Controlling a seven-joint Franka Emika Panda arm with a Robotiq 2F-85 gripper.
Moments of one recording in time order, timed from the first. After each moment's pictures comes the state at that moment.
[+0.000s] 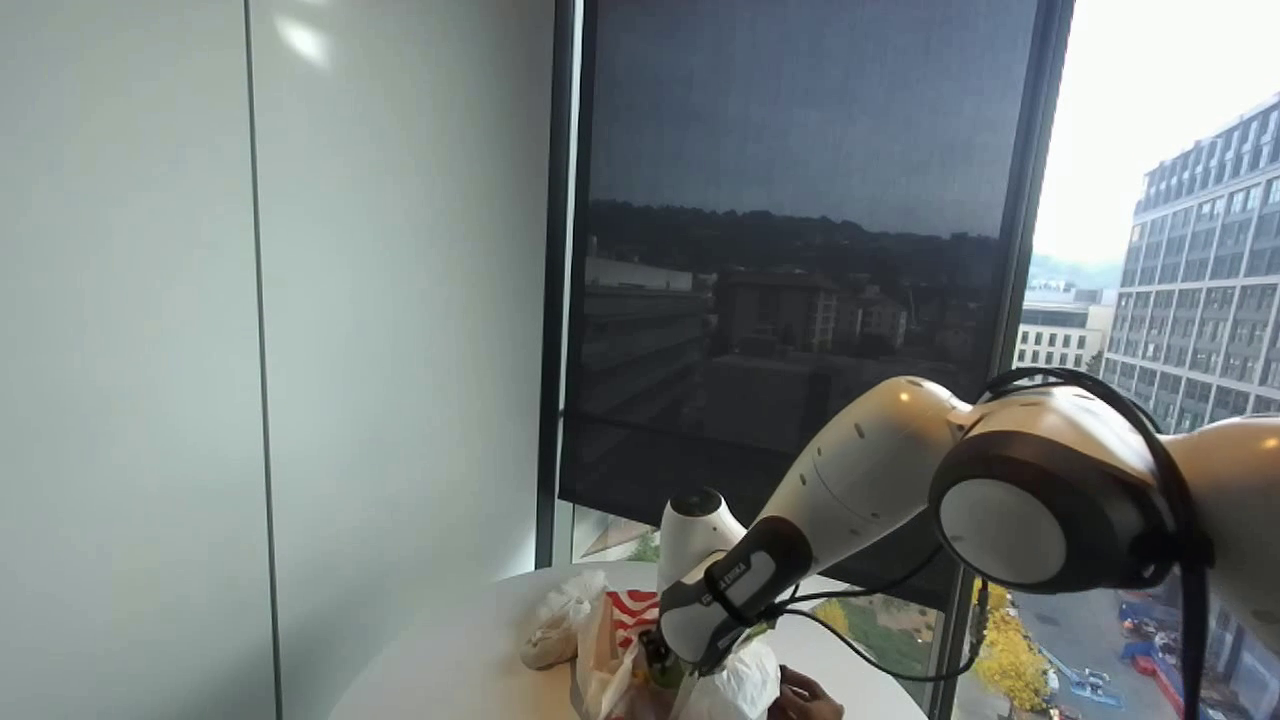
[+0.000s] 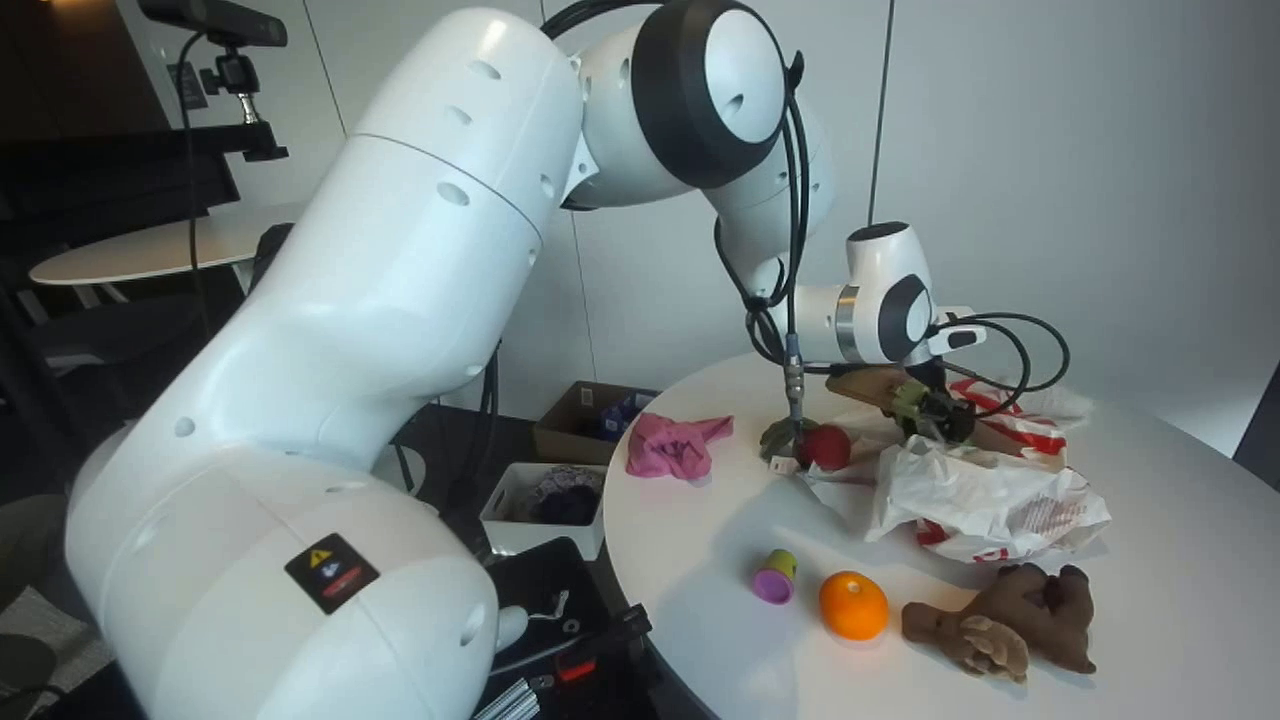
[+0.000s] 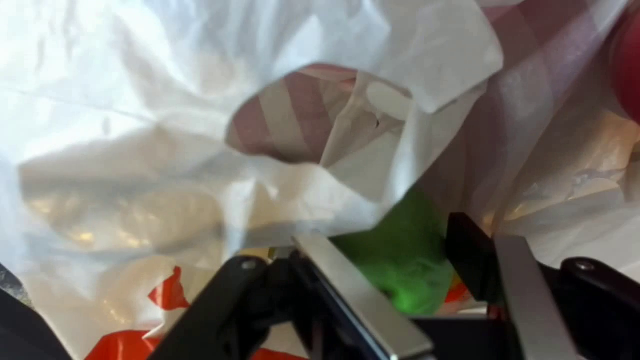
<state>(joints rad) 0.56 0.80 -0.28 -1.69 -0.12 2.72 0.32</state>
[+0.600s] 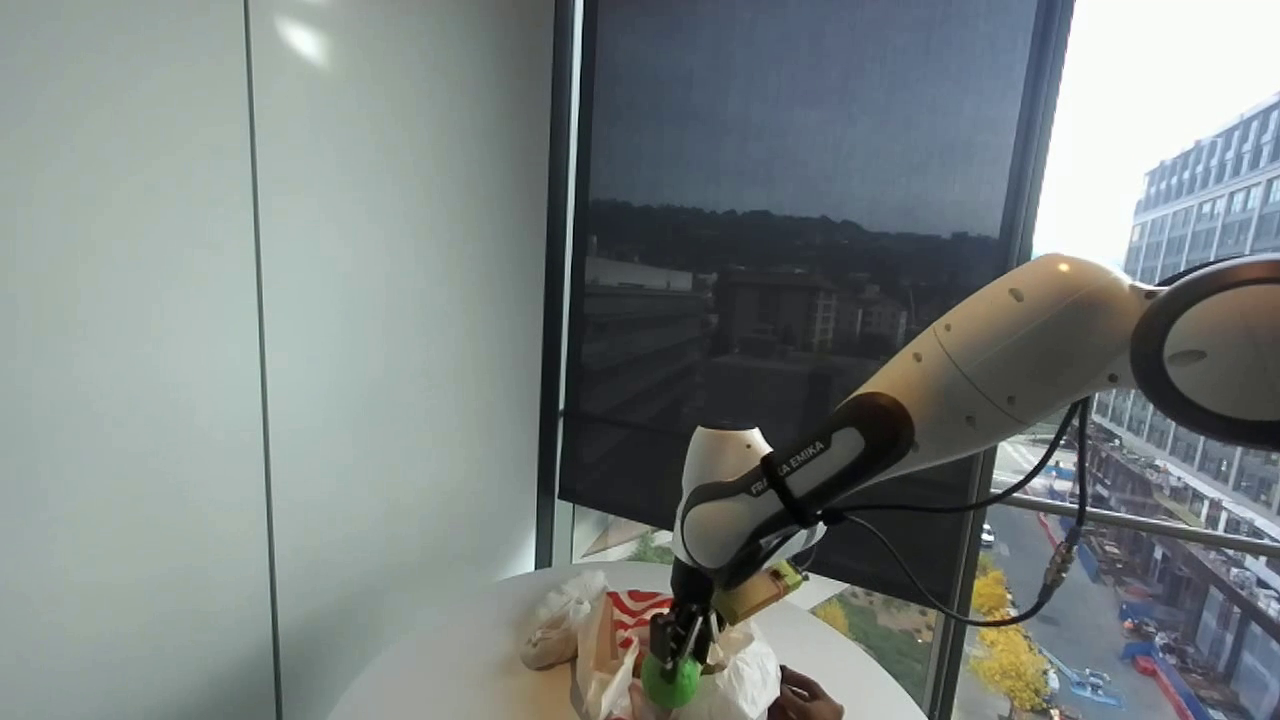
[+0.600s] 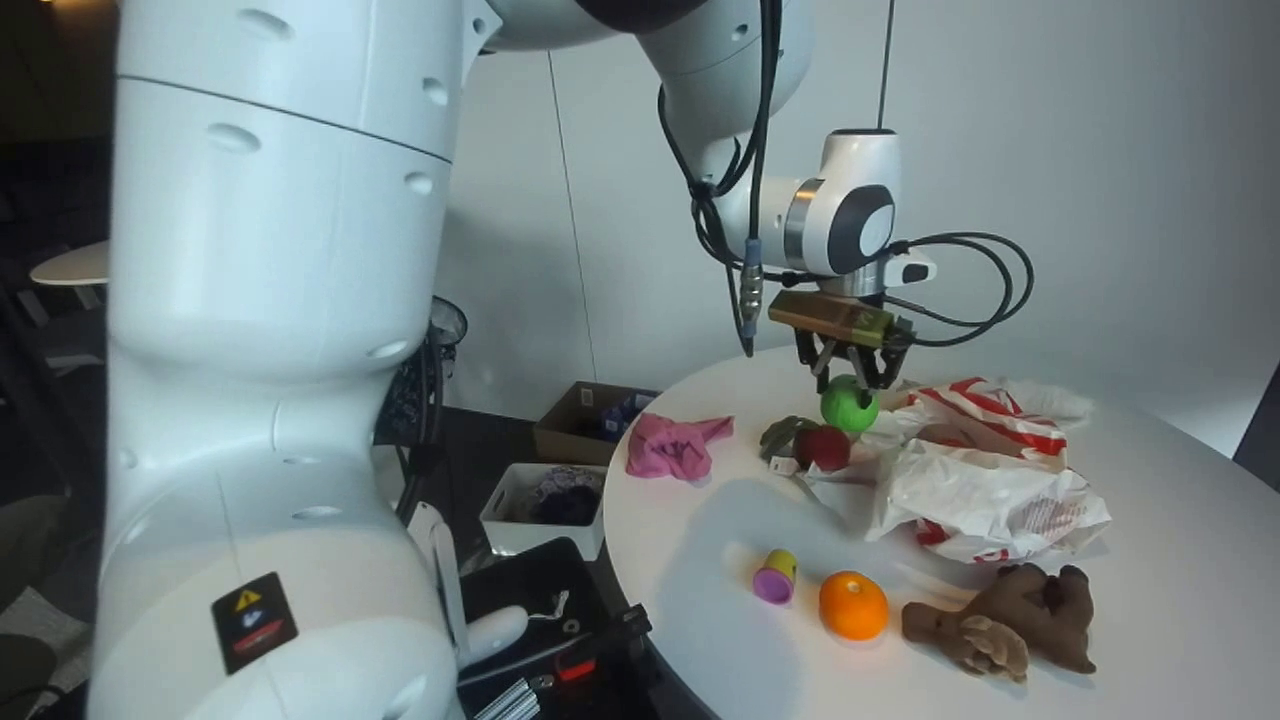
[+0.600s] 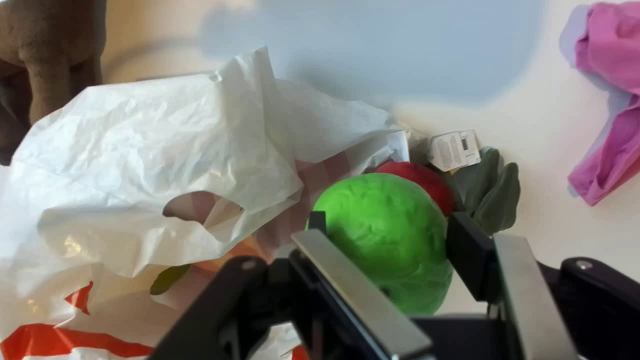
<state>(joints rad) 0.31 0.39 0.08 -1.99 -0.04 2.48 -0.01</state>
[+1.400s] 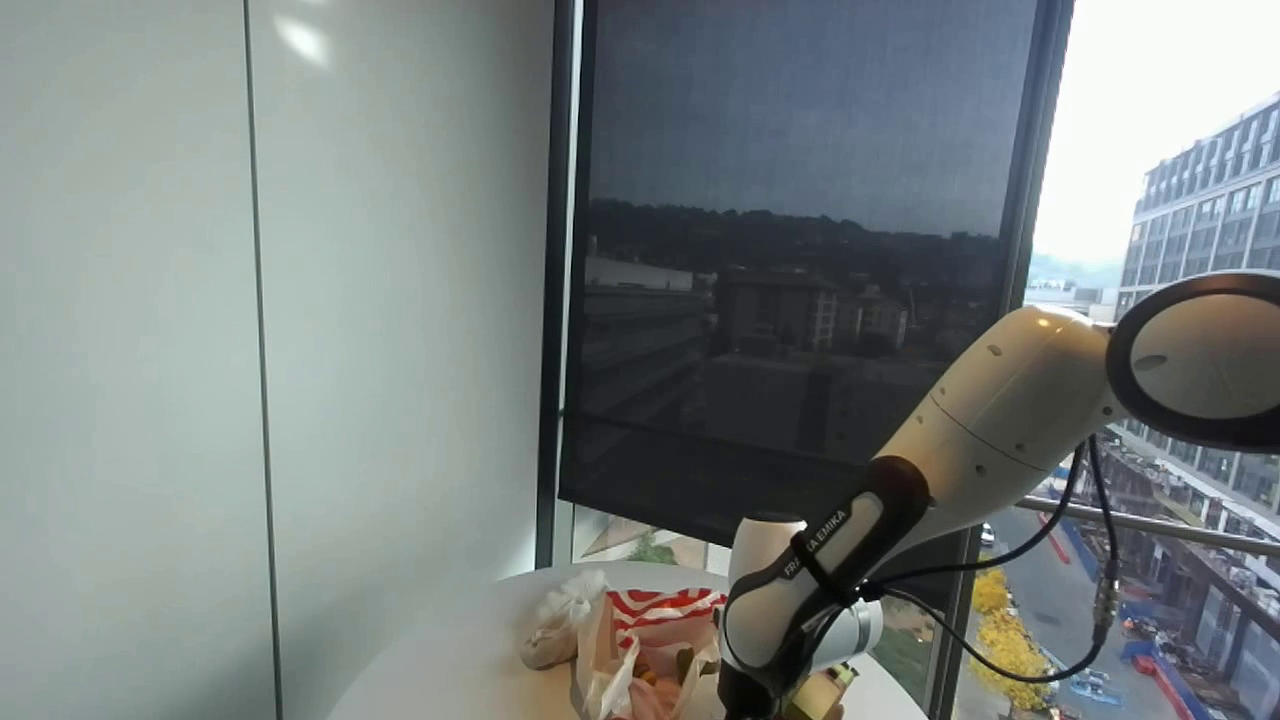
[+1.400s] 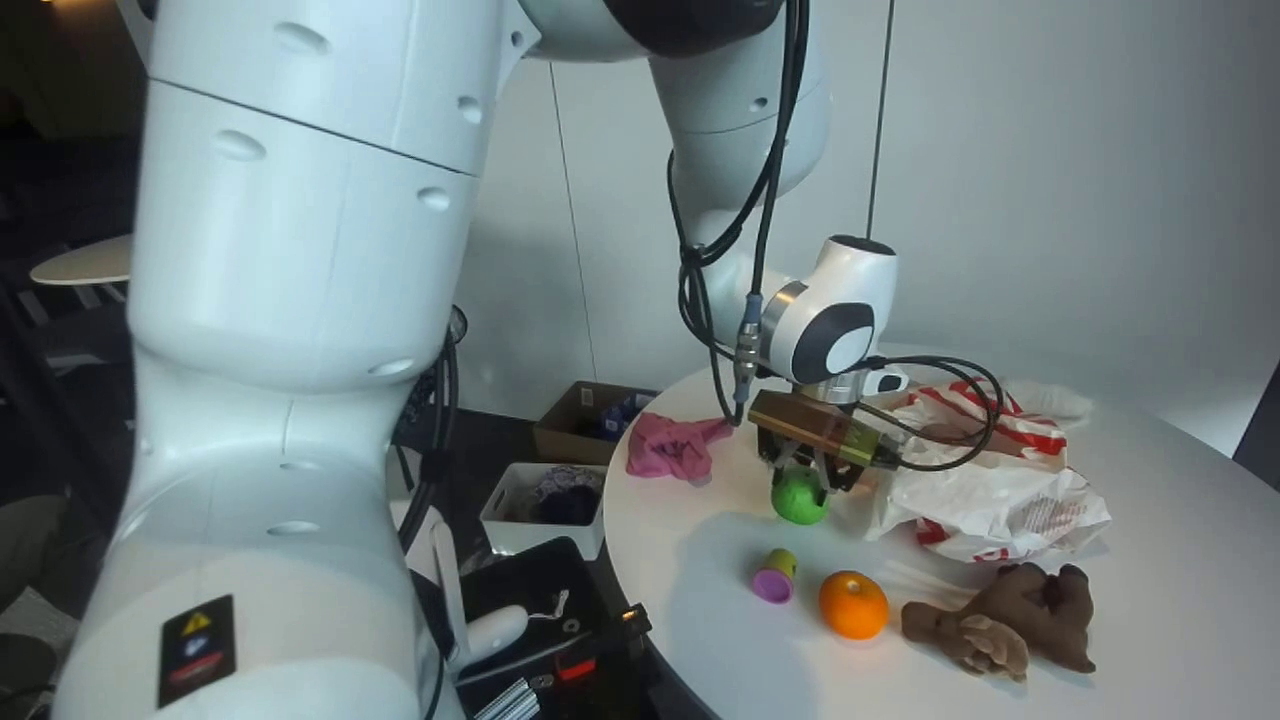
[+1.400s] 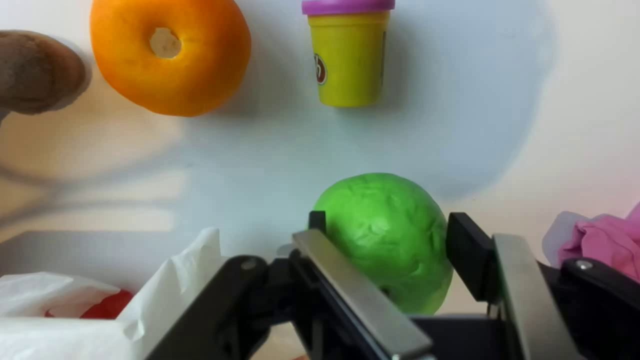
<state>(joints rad) 0.16 0.45 0.20 -2.23 0.06 2.63 -0.31</state>
